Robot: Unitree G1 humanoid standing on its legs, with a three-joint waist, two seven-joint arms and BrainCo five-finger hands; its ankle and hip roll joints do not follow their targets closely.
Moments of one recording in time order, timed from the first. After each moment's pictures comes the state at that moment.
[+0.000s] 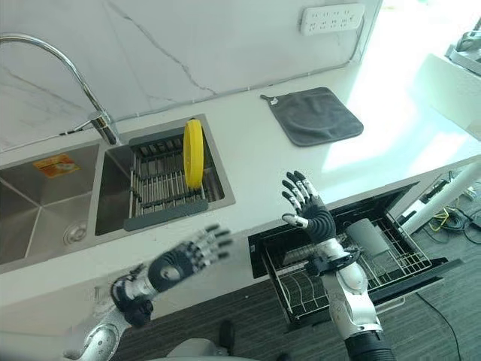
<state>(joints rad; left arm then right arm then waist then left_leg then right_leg) 0.20 0.43 -0.27 -0.11 -0.74 0.13 -0.79 -0.03 -0.42 0.11 0.11 0.61 -0.36 0.34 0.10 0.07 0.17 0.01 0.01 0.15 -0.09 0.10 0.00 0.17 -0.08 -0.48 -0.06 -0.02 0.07</state>
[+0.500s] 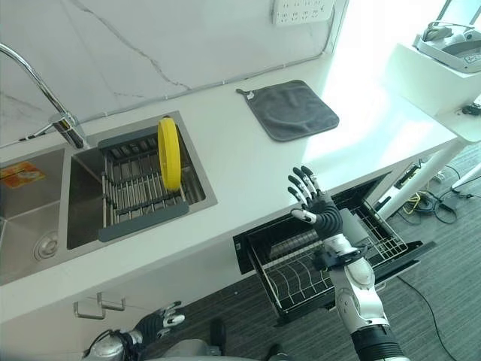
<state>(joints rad) 0.16 0.32 -0.25 0.77 -0.20 -0.05 -0.34 -0.05 -0.43 0.11 0.11 0.69 -0.35 0.36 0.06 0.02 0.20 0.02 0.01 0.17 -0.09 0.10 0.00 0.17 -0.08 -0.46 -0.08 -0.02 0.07</state>
